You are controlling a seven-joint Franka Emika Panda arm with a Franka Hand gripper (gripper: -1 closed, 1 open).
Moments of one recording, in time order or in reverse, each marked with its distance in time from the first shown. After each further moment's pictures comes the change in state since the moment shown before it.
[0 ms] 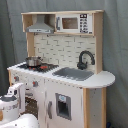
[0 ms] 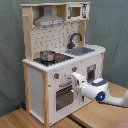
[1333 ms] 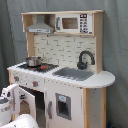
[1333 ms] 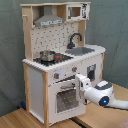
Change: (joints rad) arm 0.118 0.002 0.001 -0.013 0.000 -0.161 0.053
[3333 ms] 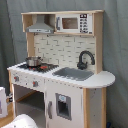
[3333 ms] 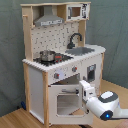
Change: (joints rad) arm 0.119 0.013 0.030 0.163 -0.043 -0.409 0.092
